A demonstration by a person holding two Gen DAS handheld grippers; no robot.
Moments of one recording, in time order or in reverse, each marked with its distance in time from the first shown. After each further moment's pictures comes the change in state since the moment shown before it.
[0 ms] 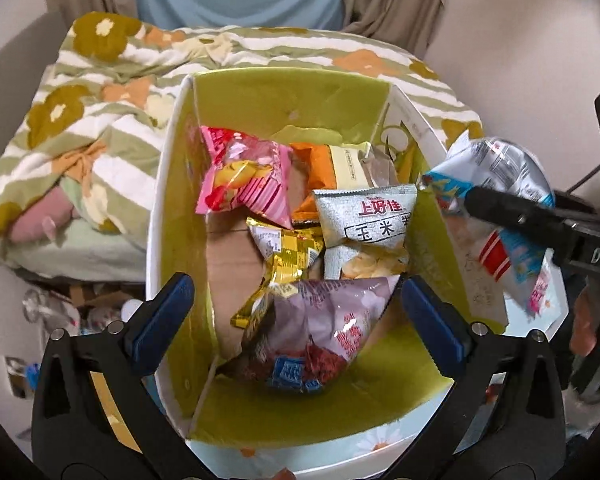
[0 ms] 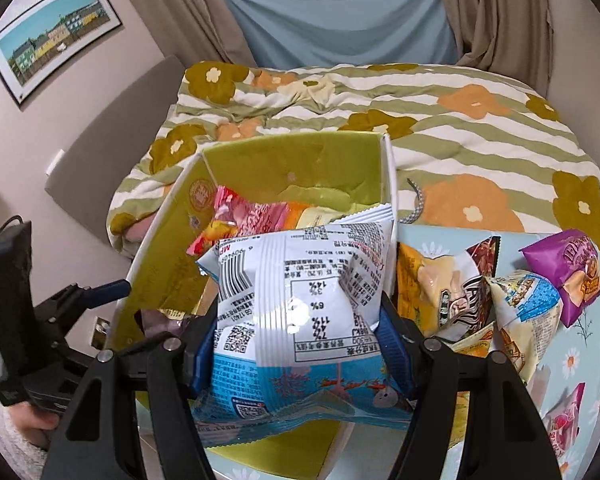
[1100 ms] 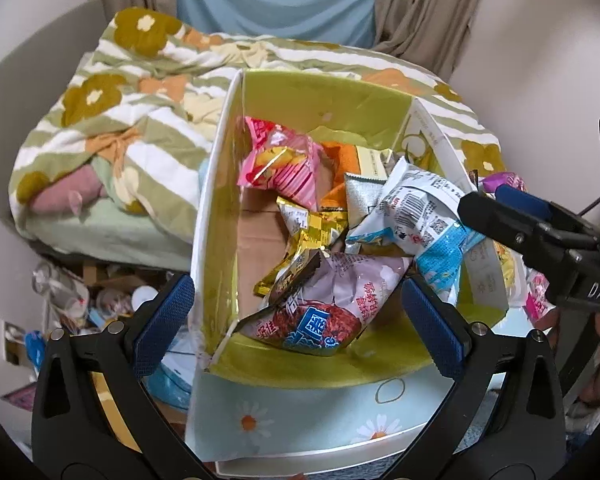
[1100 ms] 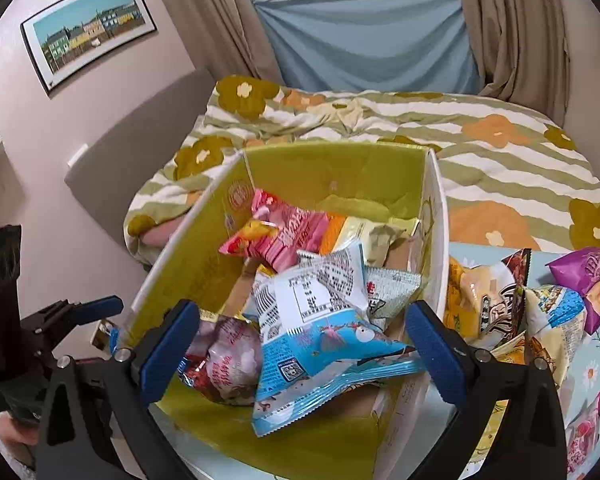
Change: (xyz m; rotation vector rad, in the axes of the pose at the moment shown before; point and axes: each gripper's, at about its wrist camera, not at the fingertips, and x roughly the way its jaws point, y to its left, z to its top) left arm -0.038 0.003 -0.039 -0.076 -0.061 0.071; right arm -0.002 0.030 -0.025 -0.065 -0.123 0.045
